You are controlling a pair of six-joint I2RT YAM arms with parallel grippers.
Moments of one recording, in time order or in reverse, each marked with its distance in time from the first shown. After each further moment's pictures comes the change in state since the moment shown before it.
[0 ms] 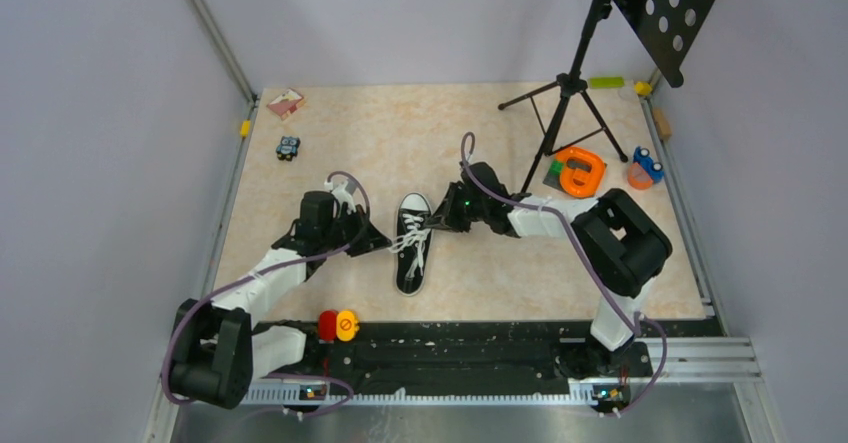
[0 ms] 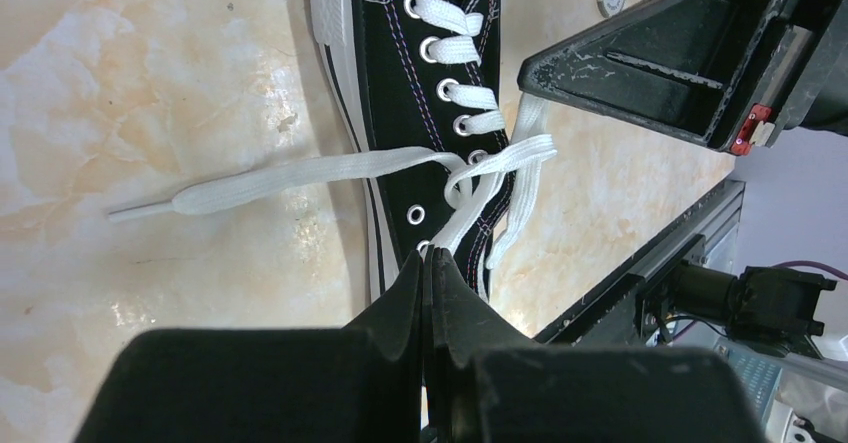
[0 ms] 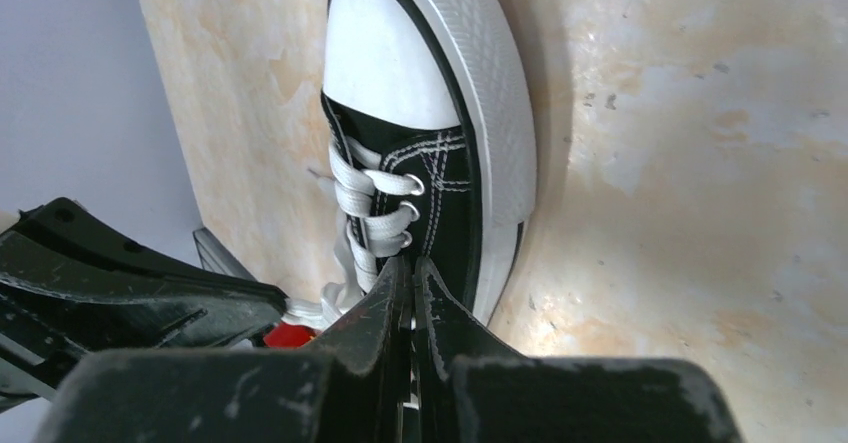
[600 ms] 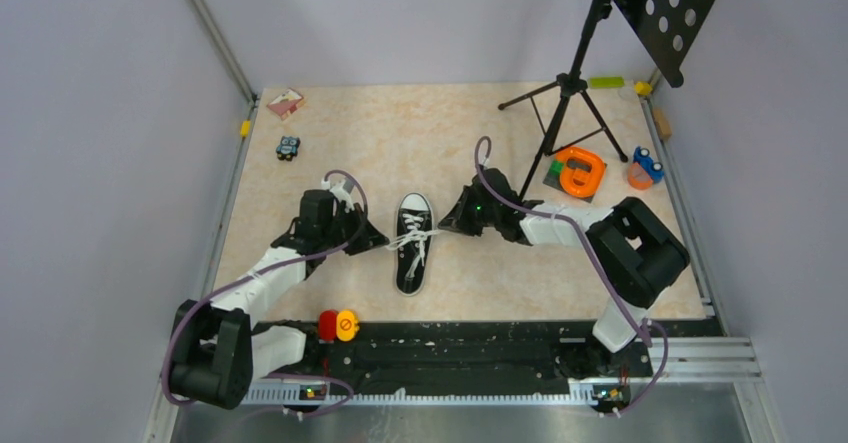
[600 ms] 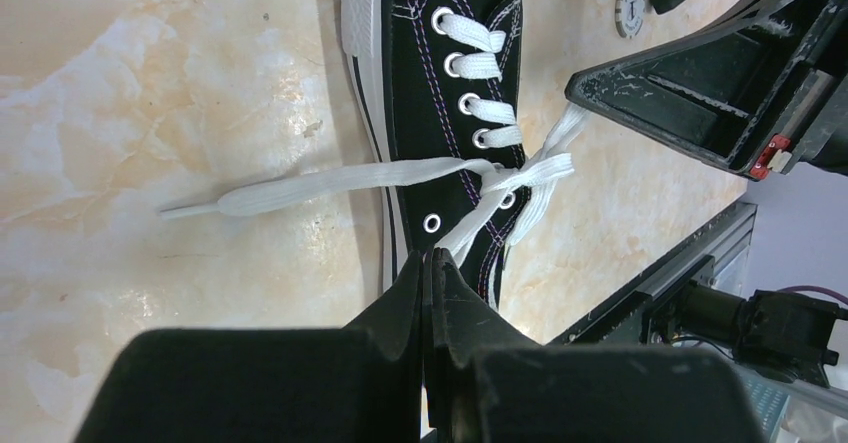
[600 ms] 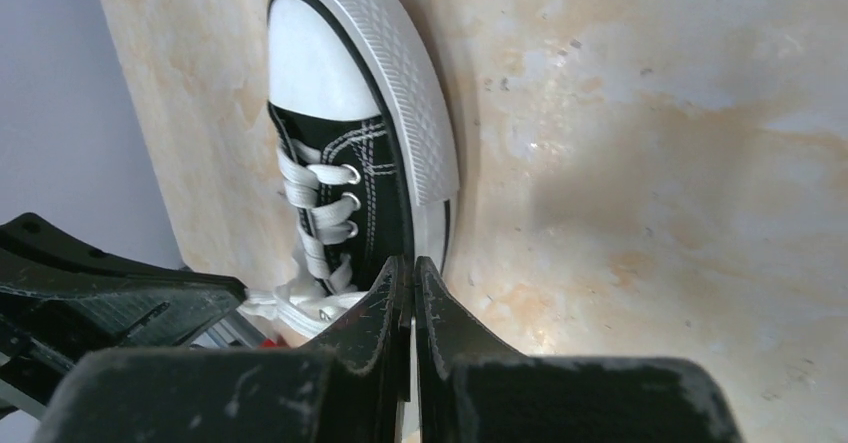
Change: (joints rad) left arm 0.002 -0.006 0.021 -0.039 -0.053 -0.008; right arm -0.020 -0.095 -0.102 0.003 0.106 0.012
